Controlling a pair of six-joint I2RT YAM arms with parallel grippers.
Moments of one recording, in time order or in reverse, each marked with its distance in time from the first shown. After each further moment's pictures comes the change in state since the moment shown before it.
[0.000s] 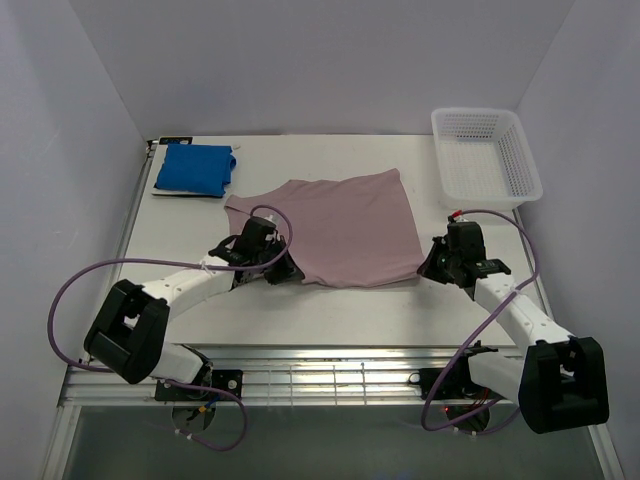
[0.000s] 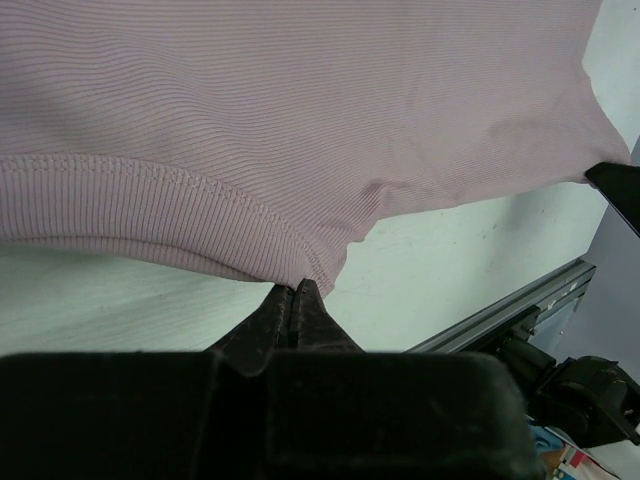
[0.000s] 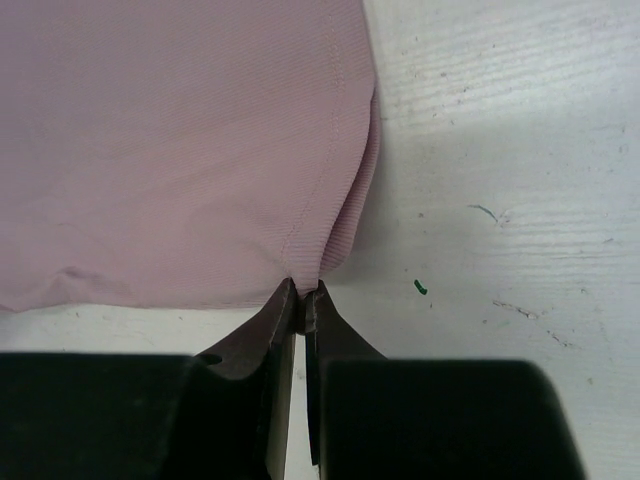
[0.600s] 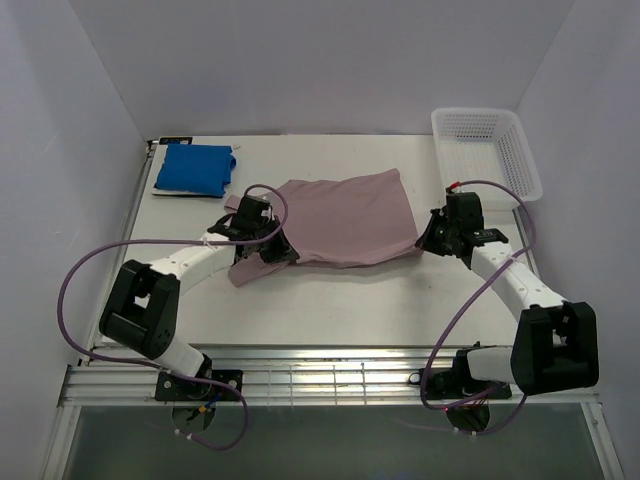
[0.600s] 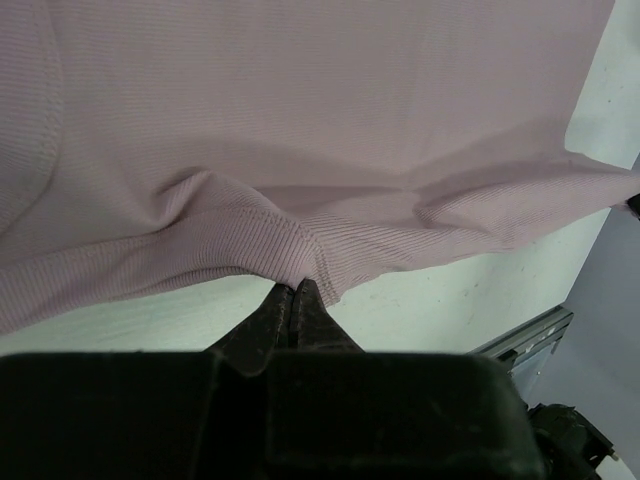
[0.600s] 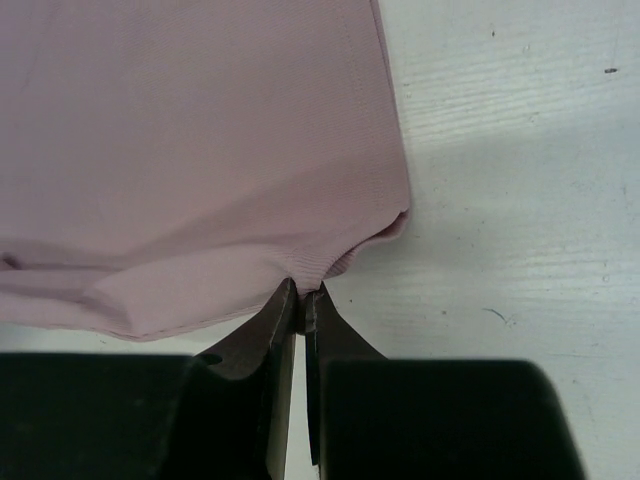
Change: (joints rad) left arm 0.105 0.130 0.178 -0.078 0.013 0.040; right arm -0.014 0.181 0.234 -0.006 -0.008 -0.031
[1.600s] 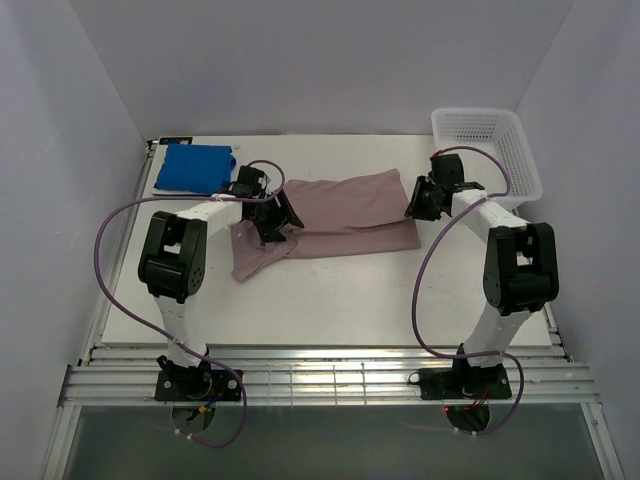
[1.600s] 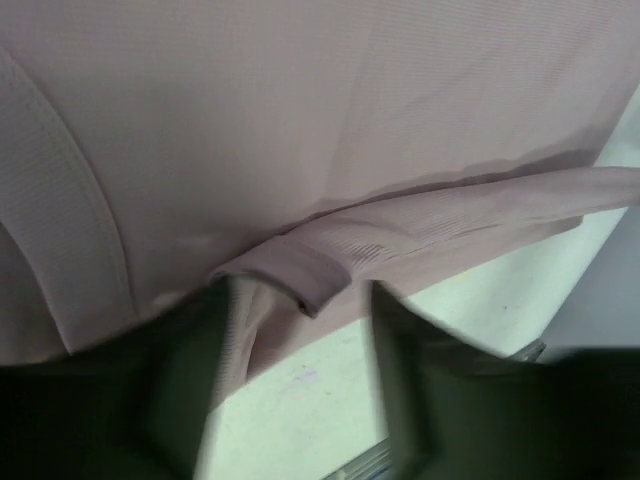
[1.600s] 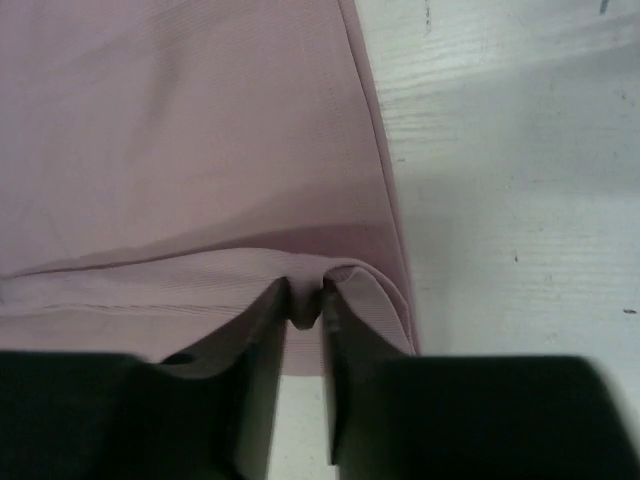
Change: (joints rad) left arm 0.169 0.407 0.373 -0.097 0.143 0.092; right arm -0.022 0.472 0.409 -0.005 -0.010 -0.043
